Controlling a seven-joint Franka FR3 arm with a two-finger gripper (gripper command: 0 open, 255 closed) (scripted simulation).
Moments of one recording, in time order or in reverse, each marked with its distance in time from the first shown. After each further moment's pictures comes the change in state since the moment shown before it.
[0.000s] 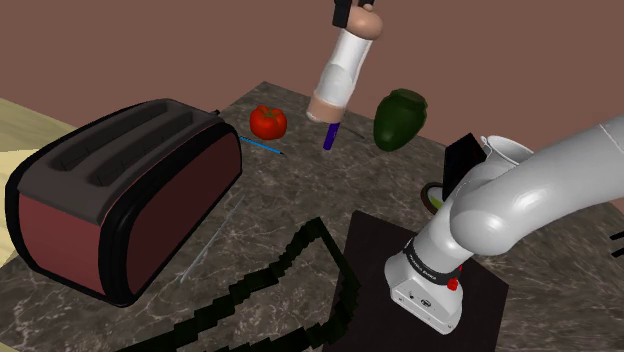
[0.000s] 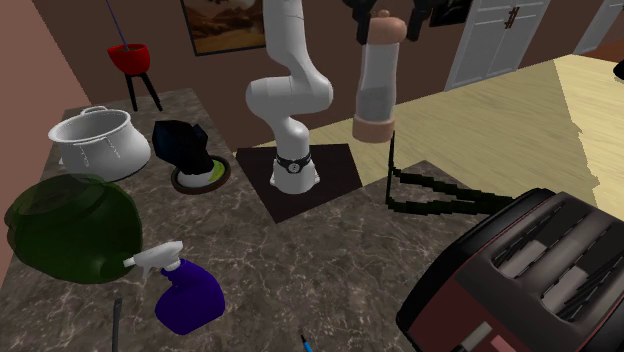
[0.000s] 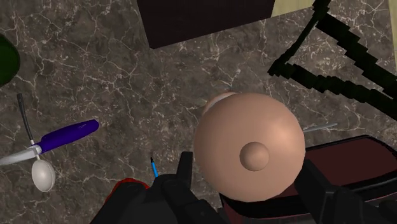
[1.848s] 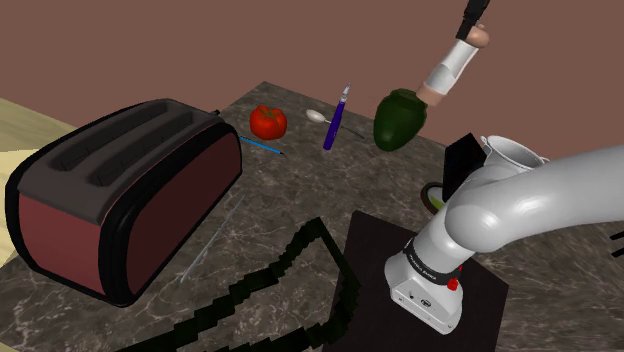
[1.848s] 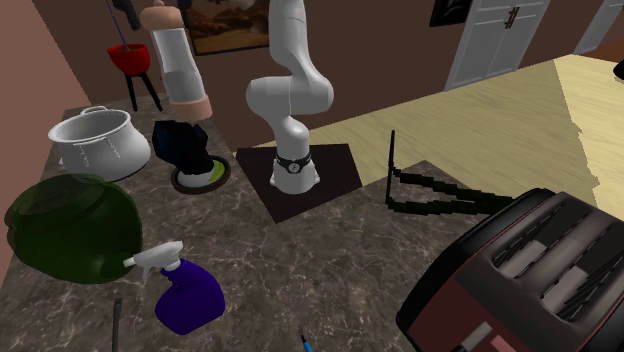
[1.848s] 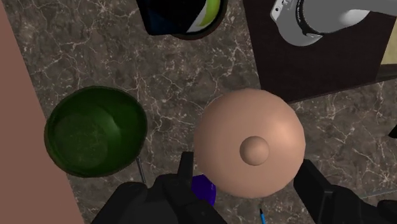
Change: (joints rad) arm -0.113 -0.195 -0.541 -0.097 -0.346 -0.066 -0.682
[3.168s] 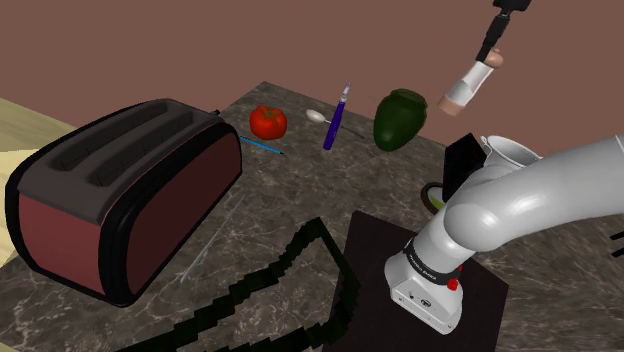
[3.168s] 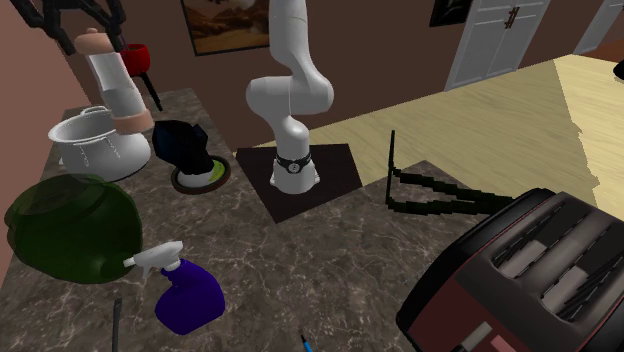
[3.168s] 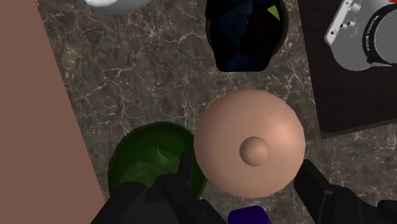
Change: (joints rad) arm -0.022 0.078 -0.288 0.010 -0.127 0.146 -0.294
